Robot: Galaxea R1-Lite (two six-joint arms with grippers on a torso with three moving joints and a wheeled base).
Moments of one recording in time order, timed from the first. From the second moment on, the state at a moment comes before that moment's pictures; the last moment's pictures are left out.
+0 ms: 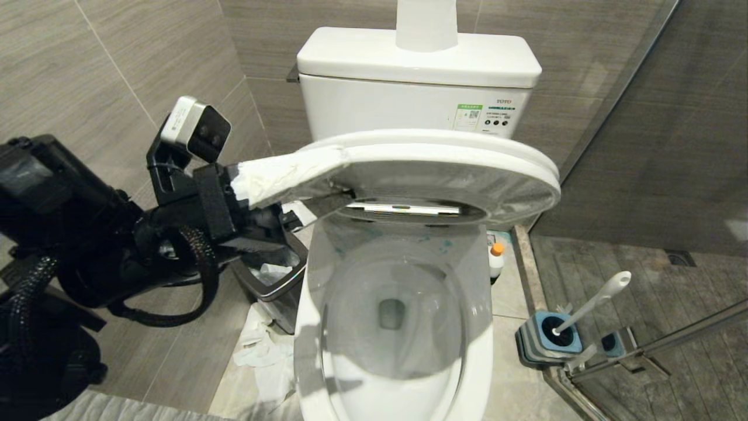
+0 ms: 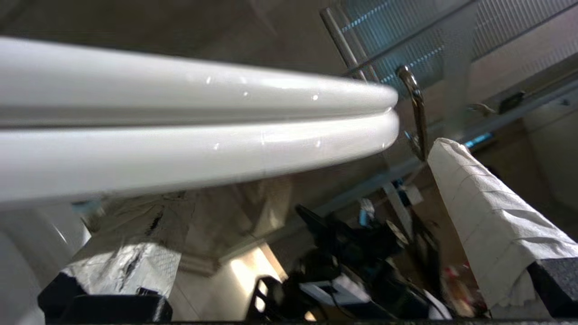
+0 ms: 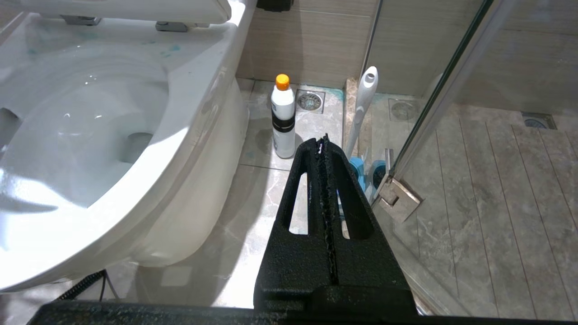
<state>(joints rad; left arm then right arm) -0.50 1.58 -0.72 -1.27 -0.79 -0.94 0.00 0.00 0.00 -0.06 -0.03 0.04</state>
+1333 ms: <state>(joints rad) -0.47 1.93 -1.29 -1.11 -0.60 -0.58 0.00 0.00 0.00 -0.06 -0.03 0.04</state>
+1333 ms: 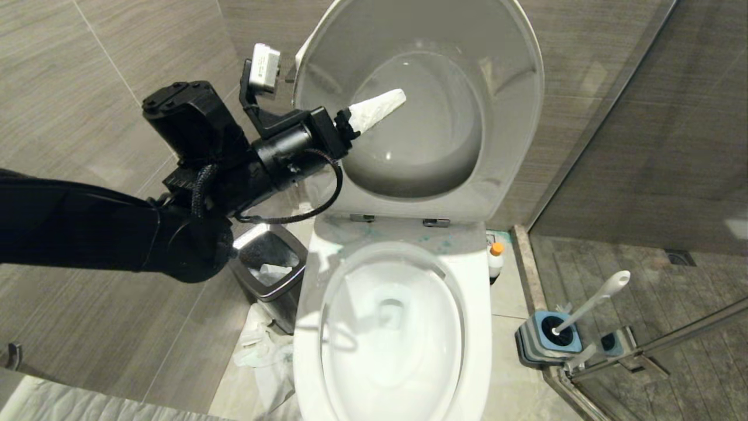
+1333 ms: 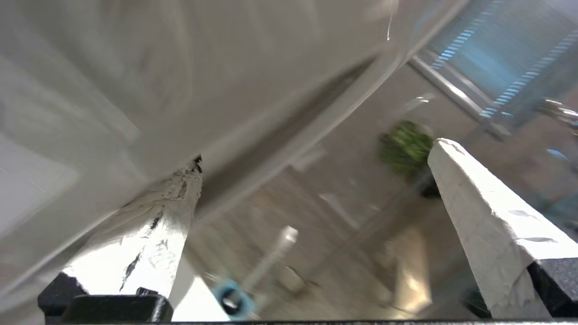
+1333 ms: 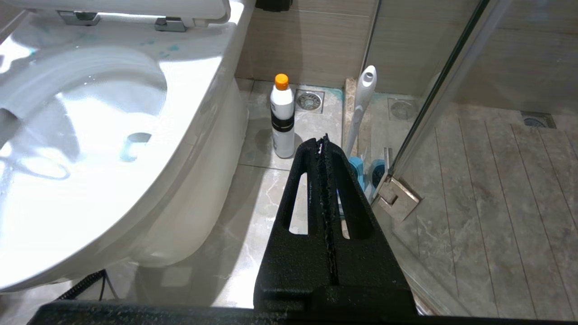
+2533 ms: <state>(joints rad) -0.47 2.00 -1.66 -0.79 -0.36 -0.60 0.00 0.00 0.00 -0.06 -0.03 0.04</state>
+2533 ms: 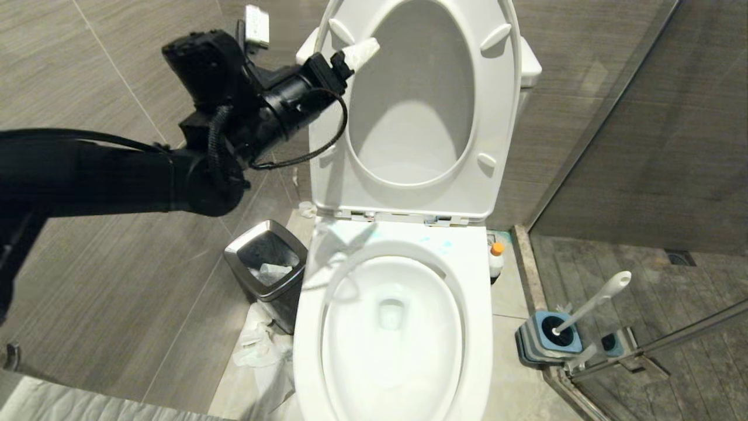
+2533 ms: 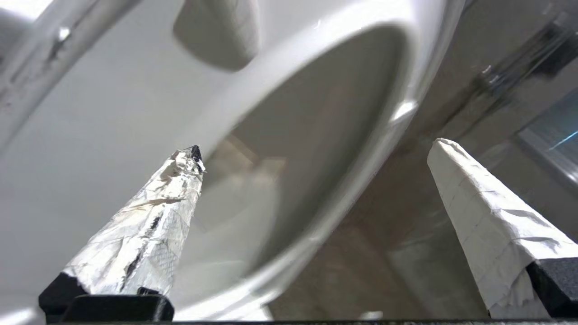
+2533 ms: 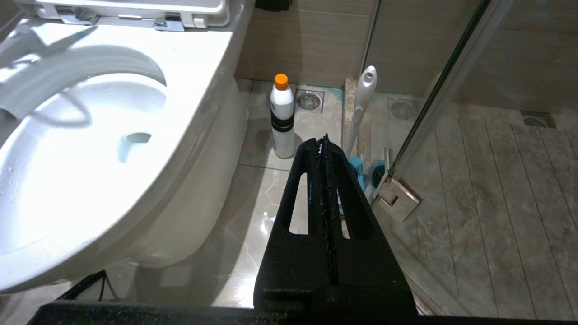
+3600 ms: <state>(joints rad) -0.65 1.13 -1.48 0.34 -0.20 -0.56 0.00 0.00 0.00 -0.06 -0.03 0.04</state>
